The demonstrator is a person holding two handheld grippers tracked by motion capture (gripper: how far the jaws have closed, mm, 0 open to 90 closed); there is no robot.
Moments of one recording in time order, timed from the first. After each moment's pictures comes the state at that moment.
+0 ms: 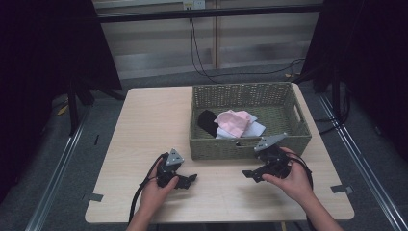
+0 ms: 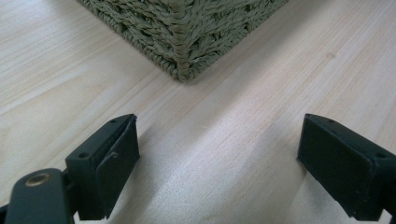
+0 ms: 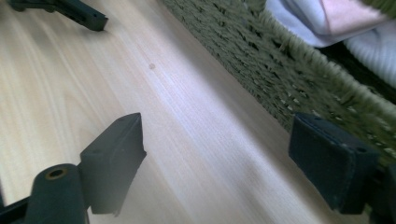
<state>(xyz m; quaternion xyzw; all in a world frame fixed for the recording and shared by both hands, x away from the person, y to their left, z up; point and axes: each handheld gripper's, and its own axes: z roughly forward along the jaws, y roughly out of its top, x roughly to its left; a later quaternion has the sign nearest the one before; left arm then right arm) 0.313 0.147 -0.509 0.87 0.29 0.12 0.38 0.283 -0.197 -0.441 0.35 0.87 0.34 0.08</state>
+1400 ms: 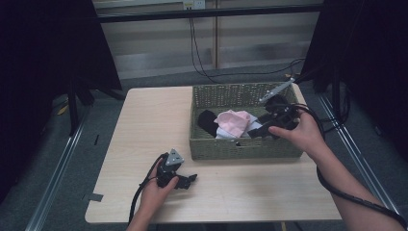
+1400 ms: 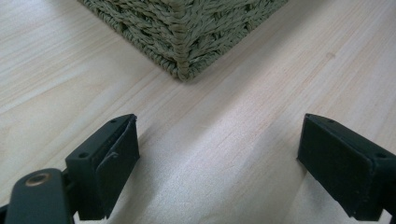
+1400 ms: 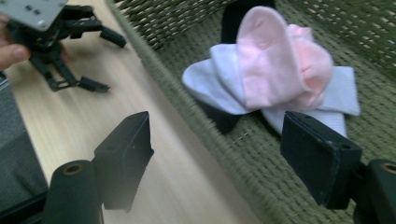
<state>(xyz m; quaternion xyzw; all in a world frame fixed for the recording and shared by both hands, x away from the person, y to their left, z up) 0.312 0.147 -0.509 0.87 0.30 0.12 0.38 0.357 -0.212 -0.336 0.37 0.87 0.31 0.05</state>
